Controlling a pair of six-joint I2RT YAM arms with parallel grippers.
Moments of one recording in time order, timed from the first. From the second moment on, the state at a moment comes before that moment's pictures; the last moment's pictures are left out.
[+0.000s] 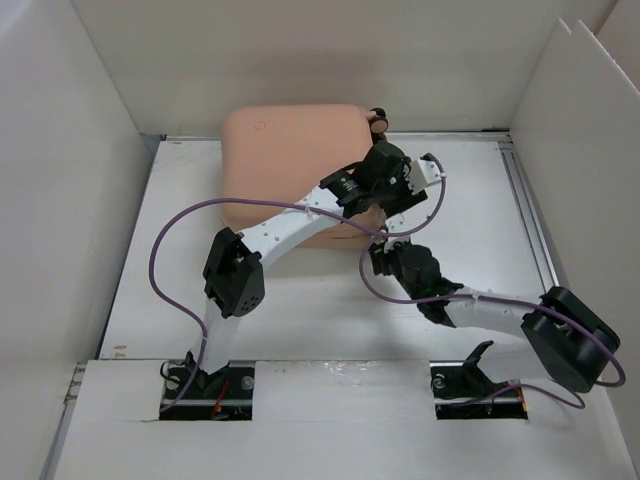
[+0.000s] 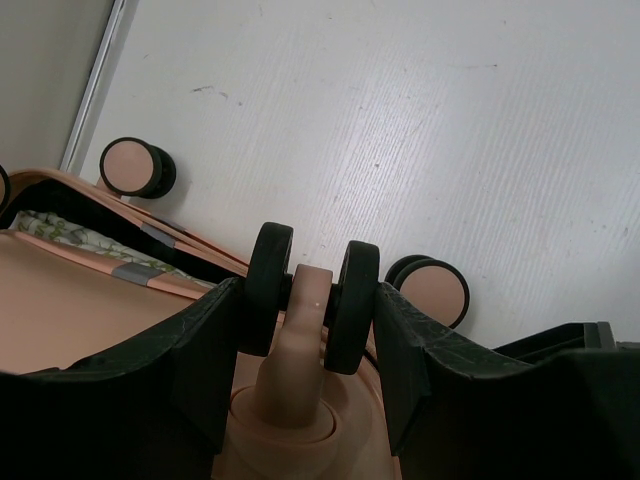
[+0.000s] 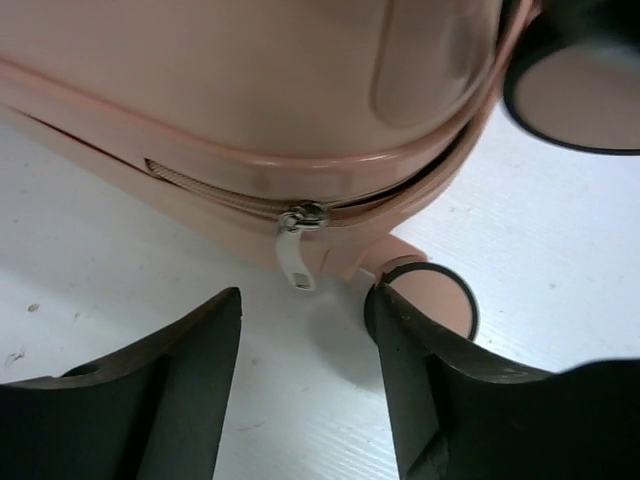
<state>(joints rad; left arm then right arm) -0.88 2.04 1.96 -0.46 0.13 0.41 0.74 1.29 0.41 0.64 0.33 -0.04</state>
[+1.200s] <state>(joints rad) -0.88 2.04 1.95 -0.45 0.14 0.40 0.58 1.40 0.35 0.88 0.03 0.07</state>
